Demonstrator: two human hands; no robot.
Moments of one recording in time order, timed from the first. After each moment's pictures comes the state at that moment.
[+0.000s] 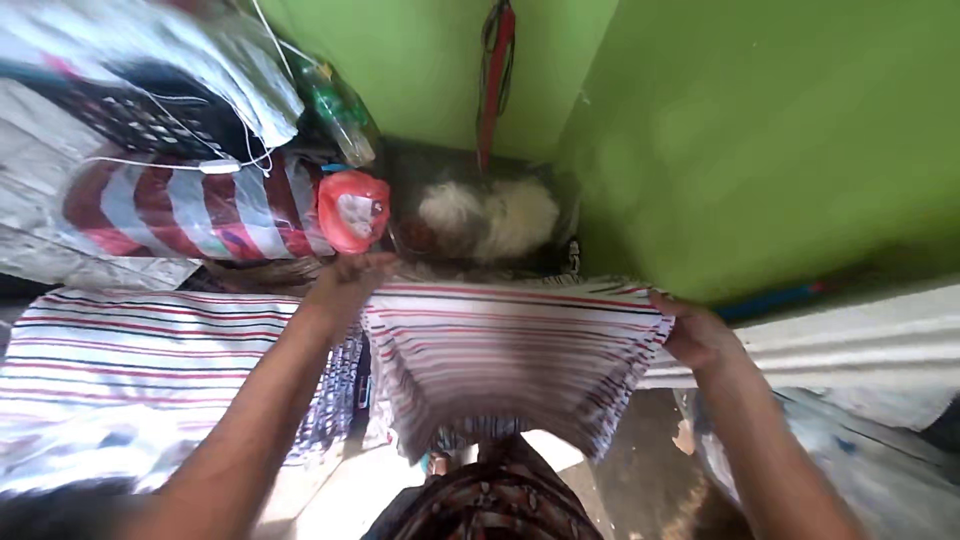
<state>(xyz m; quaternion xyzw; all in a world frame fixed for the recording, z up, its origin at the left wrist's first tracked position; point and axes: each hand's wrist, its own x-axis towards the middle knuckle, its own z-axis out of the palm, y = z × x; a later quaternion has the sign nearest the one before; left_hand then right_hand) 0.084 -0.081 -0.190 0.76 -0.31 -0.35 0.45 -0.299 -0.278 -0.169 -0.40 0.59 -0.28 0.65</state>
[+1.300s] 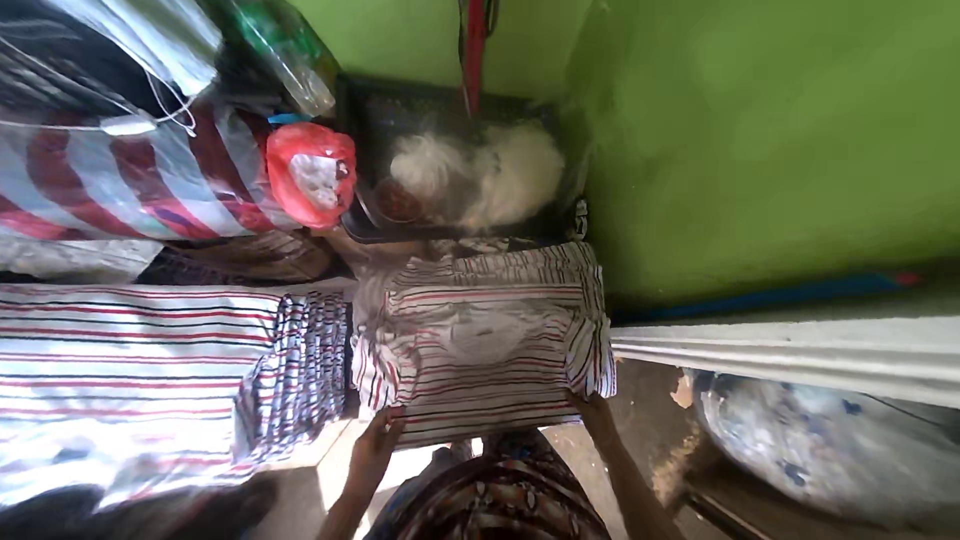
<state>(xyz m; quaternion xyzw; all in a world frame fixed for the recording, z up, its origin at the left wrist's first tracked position) -0.038 0.076 -0.403 0.81 -0.25 -0.41 0.35 -0.354 -0.162 -0.400 -0.51 0.70 0.00 0.50</state>
